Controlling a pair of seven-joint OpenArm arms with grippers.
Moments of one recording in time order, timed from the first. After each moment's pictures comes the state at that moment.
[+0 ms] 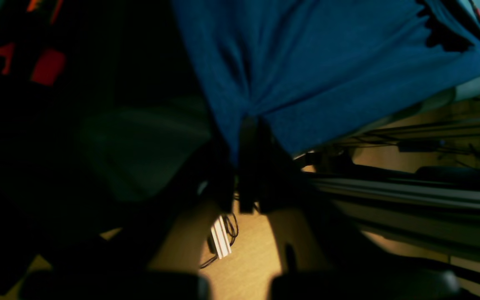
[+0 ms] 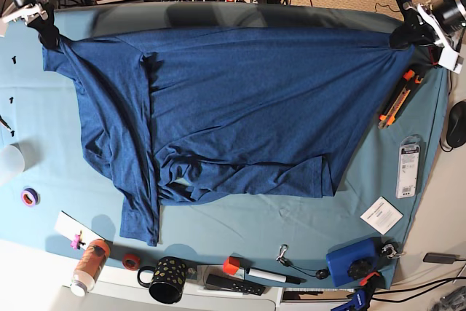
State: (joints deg) left arm 30.1 -17.2 -45.8 106.3 -78.8 -41.0 81.9; right arm -23.9 10.2 72.7 95.0 78.3 34.0 -78.9
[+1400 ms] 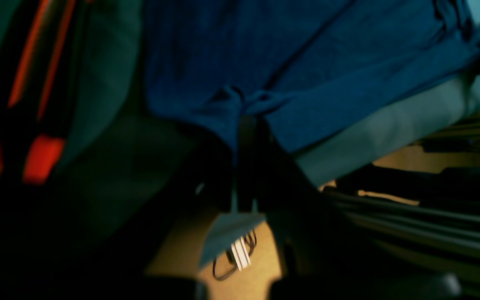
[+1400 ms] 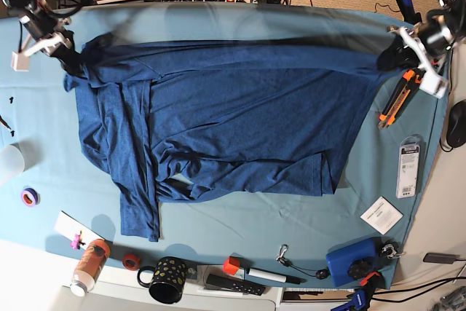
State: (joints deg) left arm 21.6 -17.2 -35.8 106.2 -66.1 -39.2 74.9; right arm -14.4 10.2 60.5 95.0 66.5 35.0 -78.4
